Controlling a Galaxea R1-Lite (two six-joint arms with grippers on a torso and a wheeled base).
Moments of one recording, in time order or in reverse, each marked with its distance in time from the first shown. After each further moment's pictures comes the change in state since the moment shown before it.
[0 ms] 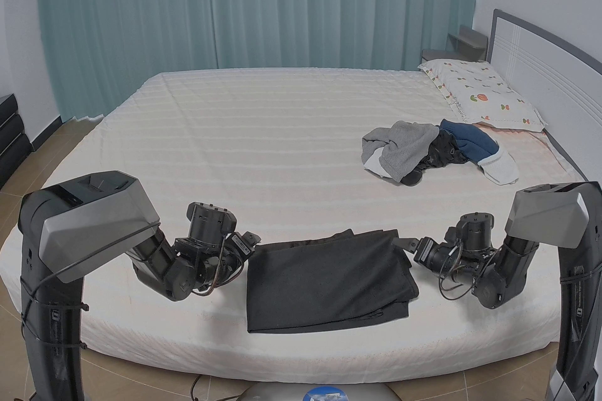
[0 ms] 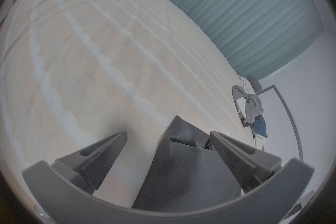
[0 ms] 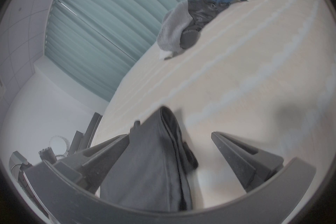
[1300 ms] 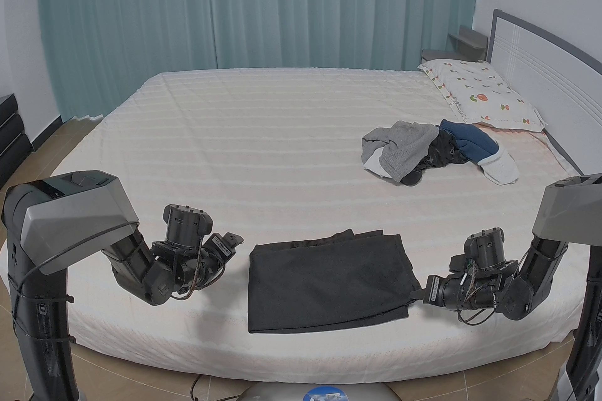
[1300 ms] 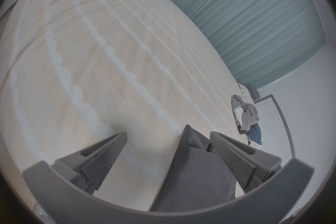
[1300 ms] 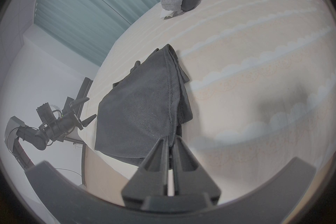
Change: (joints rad) left arm 0.054 -0.043 0.104 -0.076 -0.028 0.014; right arm 0.055 -0.200 0.180 0.287 0.040 -0.179
